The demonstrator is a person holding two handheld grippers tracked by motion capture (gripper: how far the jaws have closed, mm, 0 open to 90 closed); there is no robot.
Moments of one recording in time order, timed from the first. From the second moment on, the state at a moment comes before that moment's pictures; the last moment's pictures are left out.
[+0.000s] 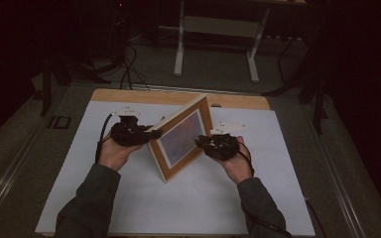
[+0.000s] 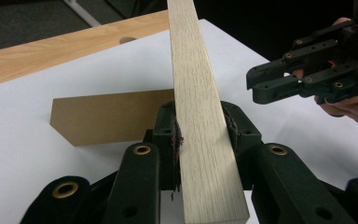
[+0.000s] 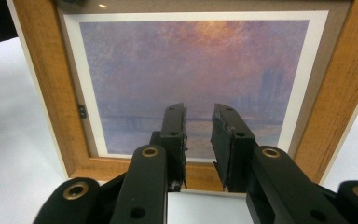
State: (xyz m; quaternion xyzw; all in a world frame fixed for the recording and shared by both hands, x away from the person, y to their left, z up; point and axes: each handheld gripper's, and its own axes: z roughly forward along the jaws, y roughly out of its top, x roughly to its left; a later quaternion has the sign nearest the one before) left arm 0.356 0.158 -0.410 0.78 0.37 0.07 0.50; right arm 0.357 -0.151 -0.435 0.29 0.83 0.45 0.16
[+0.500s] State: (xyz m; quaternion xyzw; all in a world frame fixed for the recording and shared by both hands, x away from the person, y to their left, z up) left arm 0.363 0.160 -0.412 0.78 0.34 0.03 0.52; right arm 0.360 -0.162 -0.430 0.30 0.82 0.45 0.16
